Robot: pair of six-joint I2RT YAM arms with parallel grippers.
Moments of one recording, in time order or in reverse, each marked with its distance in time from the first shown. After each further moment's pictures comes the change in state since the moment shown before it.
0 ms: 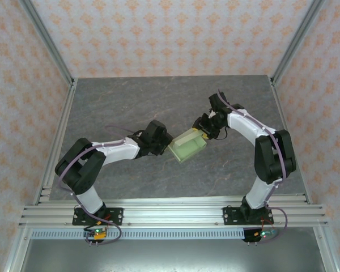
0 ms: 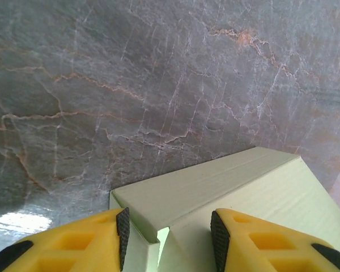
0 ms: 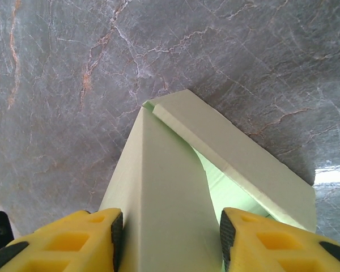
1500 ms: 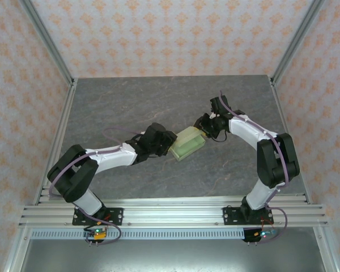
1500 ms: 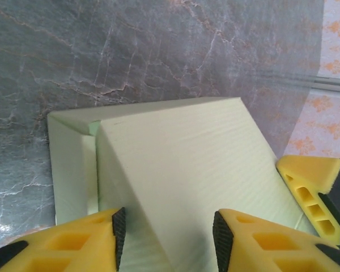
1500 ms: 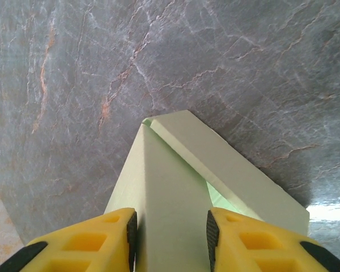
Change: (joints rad) left arm -0.059 -0.087 -0.063 0.130 0.000 -0.071; right arm 0.002 -0.053 -0.111 0.197 0.045 0.053
